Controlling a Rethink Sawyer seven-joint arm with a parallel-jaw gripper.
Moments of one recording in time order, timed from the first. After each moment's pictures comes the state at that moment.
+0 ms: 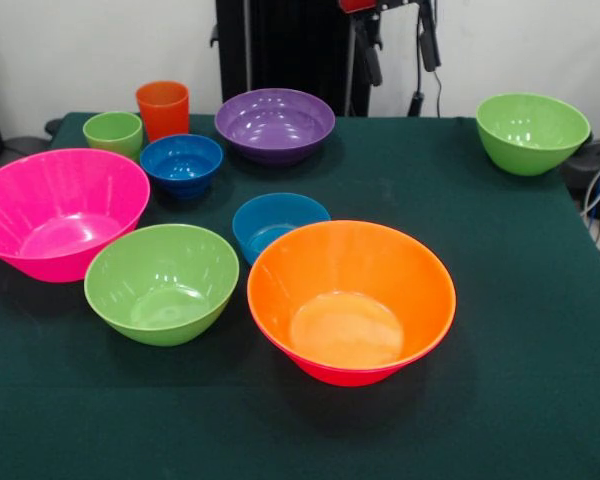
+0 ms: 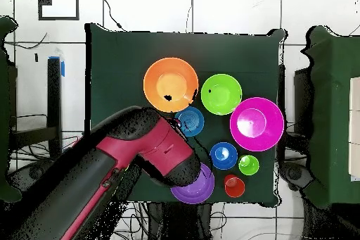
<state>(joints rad) 0.51 -0.24 -0.99 1.34 -1.46 -1.02 4.02</state>
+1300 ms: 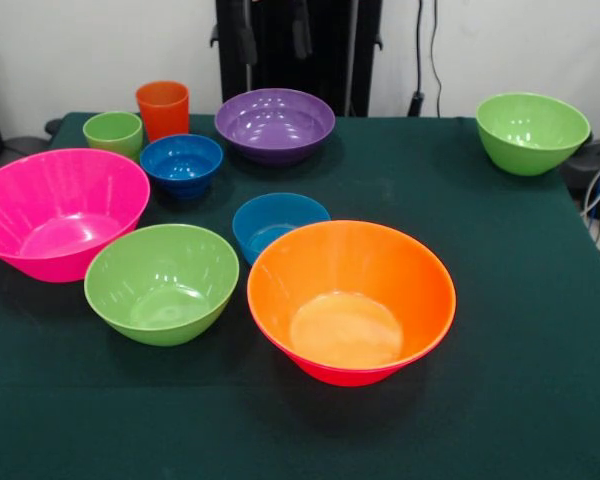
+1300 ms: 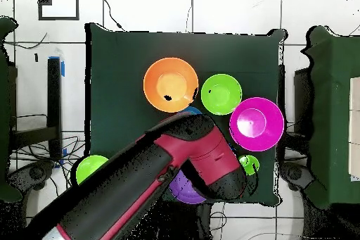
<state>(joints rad) 0.36 -0.24 -0.99 1.38 -1.58 -1.02 4.02</state>
